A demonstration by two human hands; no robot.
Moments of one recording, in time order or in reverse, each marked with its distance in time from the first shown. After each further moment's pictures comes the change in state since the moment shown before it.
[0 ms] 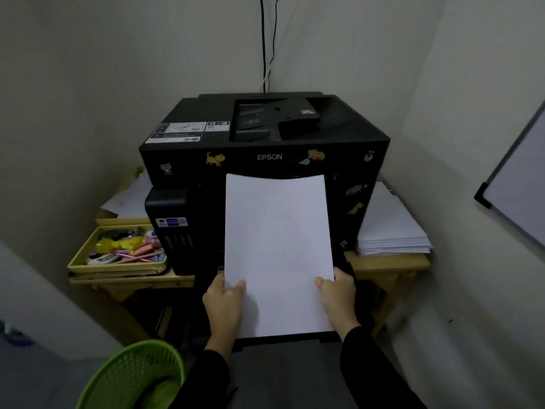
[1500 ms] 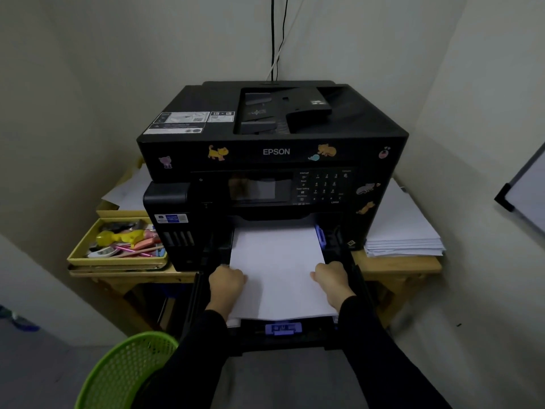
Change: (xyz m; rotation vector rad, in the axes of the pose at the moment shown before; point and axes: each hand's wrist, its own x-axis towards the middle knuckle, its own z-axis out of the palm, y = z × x) left_hand 0.065 -0.002 0.018 0.700 -0.249 -0.209; right_hand 0.051 -0.008 0.028 -0.158 -0.090 0.310
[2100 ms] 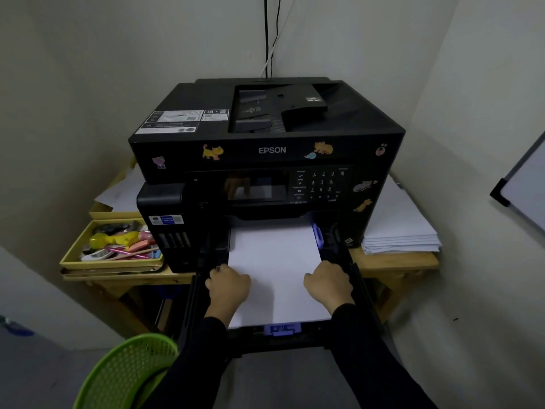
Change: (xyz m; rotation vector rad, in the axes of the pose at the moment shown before) left_hand 0.008 -0.004 0.012 0.159 0.006 -0.004; right_hand -0.022 -0.001 0.000 -0.794 0.039 -0.233
